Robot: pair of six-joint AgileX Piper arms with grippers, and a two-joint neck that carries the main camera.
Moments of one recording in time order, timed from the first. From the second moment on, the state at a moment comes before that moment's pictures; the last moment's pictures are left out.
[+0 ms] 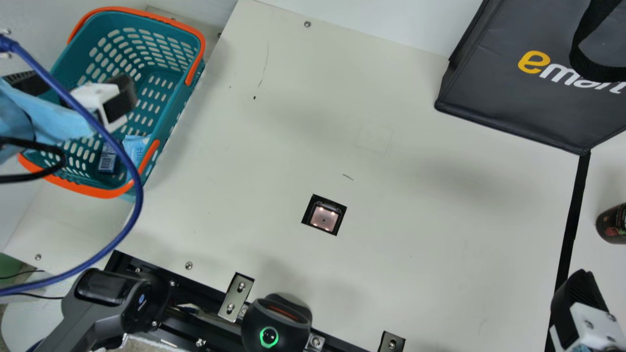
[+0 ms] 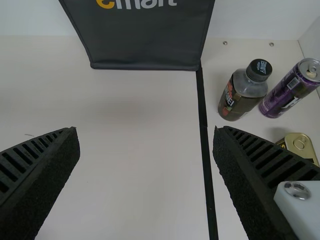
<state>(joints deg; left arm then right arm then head) 9.4 48.0 -69.2 1.1 66.4 -9.4 0.7 42.6 -69.8 -0.8 69.4 0.0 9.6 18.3</state>
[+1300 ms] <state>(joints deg) 28.0 82.1 -74.4 -2.8 56.0 10.1 0.7 42.6 -69.8 -0.8 69.4 0.0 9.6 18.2</state>
